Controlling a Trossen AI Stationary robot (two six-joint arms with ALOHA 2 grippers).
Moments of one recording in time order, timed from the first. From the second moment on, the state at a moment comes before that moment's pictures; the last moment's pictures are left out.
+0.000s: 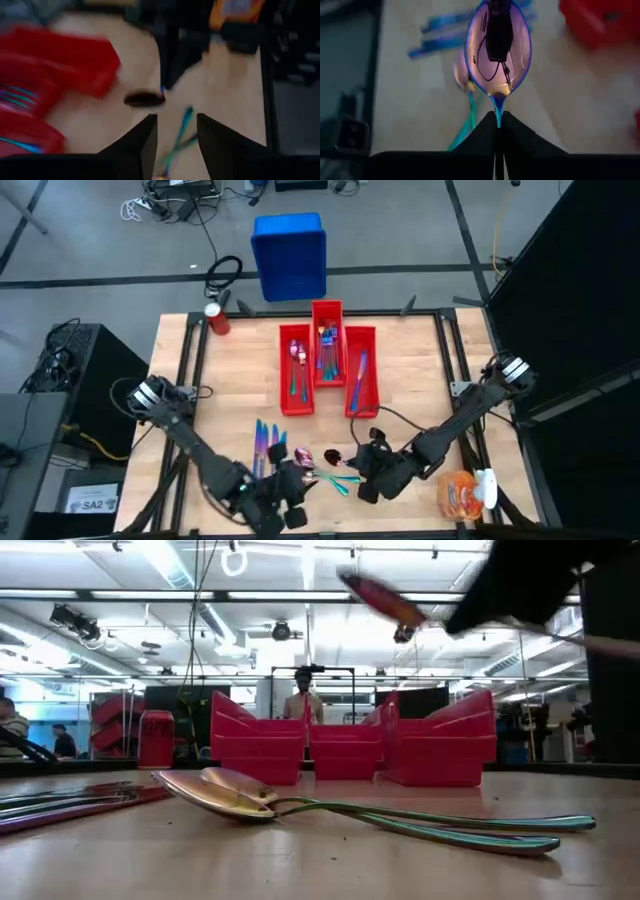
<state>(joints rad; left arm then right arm) -0.78 1.84 1.57 -0.59 -0.95 -0.72 0.66 1.69 1.10 -0.23 0.58 0.73</state>
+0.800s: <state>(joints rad) -0.99 1.83 1.33 -0.84 -1.28 -1.37 0.27 1.70 1.08 0.48 0.21 0.45</state>
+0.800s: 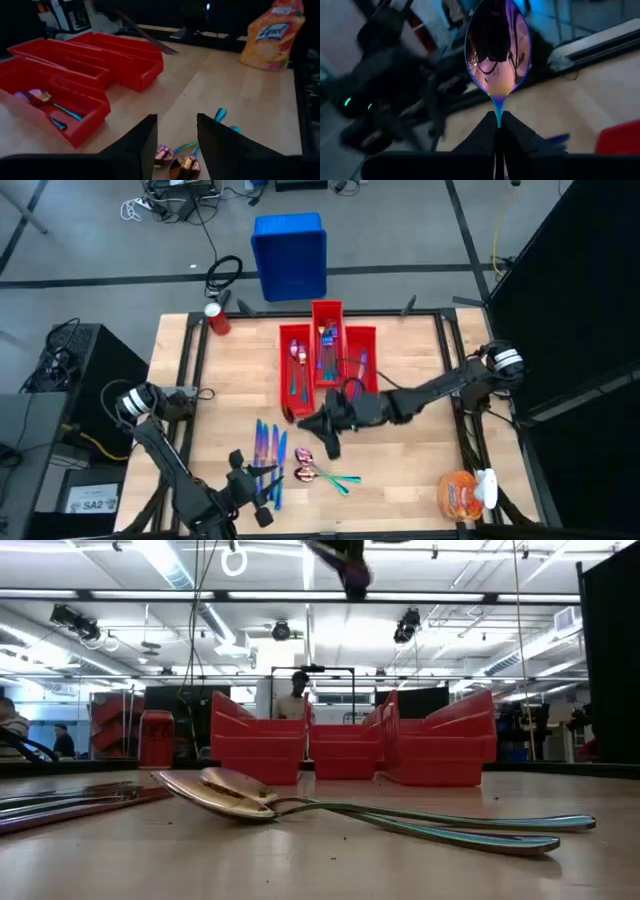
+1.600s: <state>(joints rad) -0.93 1.48 0.67 0.32 -1.12 -0.91 0.02 1.82 1.00 0.92 0.59 0.61</state>
